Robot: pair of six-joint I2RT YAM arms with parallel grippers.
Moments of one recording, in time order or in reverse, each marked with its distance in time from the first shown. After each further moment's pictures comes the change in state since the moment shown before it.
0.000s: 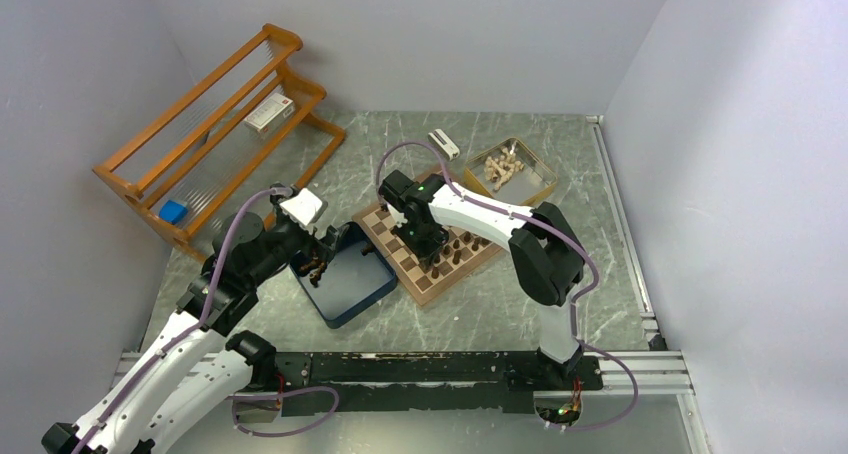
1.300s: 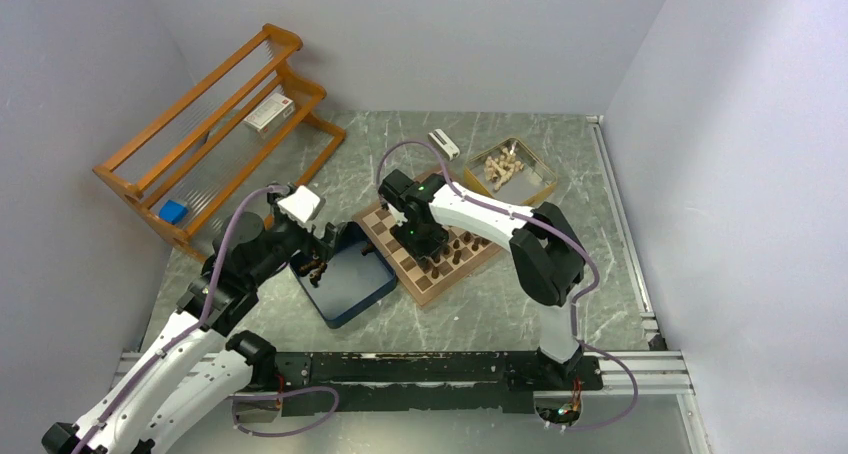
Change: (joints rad) left arm 0.000 0.000 -0.001 0.001 -0.027 -0.013; right arm 0.000 0.002 0.000 0.002 0.023 0.005
